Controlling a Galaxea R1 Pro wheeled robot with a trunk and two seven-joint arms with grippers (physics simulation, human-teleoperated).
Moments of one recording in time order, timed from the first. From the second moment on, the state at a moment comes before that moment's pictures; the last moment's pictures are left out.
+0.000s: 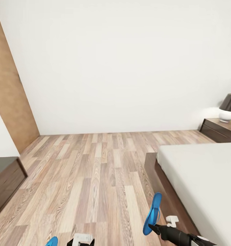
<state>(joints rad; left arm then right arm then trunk) -0.10 -0.05 -0.13 -0.74 0.06 -0.04 -0.03 -0.59 -0.18 0.54 0.08 -0.77 -0.14 0.91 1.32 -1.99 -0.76</state>
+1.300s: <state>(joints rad) -0.10 -0.05 -0.13 -0.74 0.06 -0.04 -0.03 -0.59 -0.18 0.54 0.08 -0.77 -0.14 0.91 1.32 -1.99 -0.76</state>
